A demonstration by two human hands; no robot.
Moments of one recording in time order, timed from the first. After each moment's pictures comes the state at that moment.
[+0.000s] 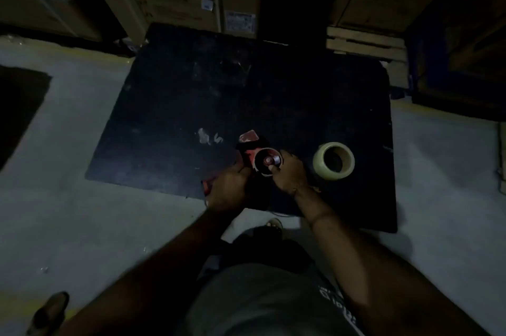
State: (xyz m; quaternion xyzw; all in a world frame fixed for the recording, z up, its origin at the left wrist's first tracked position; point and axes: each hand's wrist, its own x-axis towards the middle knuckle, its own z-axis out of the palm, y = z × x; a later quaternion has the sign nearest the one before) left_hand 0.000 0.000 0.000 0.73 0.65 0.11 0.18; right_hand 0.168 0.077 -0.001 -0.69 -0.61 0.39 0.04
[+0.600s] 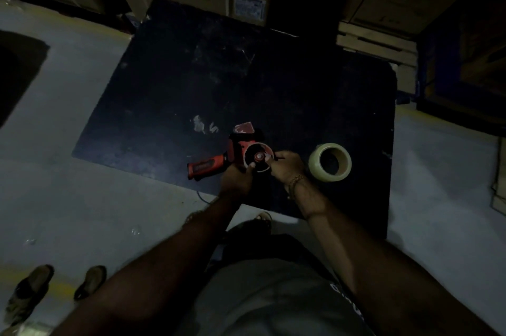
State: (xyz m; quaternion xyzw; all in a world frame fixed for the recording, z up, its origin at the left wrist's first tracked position) left_hand 0.049 0.024 -0.016 0.30 0.78 0.26 0.47; right_hand 0.174 0.096 -0.021 -0.73 -0.46 0.50 0.10
